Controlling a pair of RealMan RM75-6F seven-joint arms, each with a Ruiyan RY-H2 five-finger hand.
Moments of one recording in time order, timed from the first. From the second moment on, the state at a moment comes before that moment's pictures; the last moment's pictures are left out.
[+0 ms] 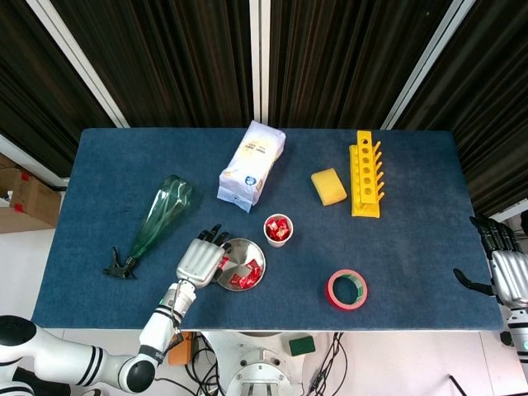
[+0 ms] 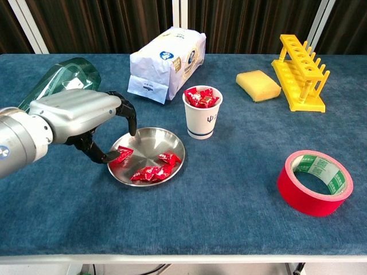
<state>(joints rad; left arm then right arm) -0.75 -1.66 -0.02 -1.84 0.87 1.29 0.87 0.12 -1.02 0.07 -1.57 -1.46 1.37 0.25</state>
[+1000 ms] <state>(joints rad) -0.76 -1.68 -0.04 -1.78 0.80 1.21 0.91 0.13 -1.03 0.08 -1.57 -1.44 1.35 0.23</state>
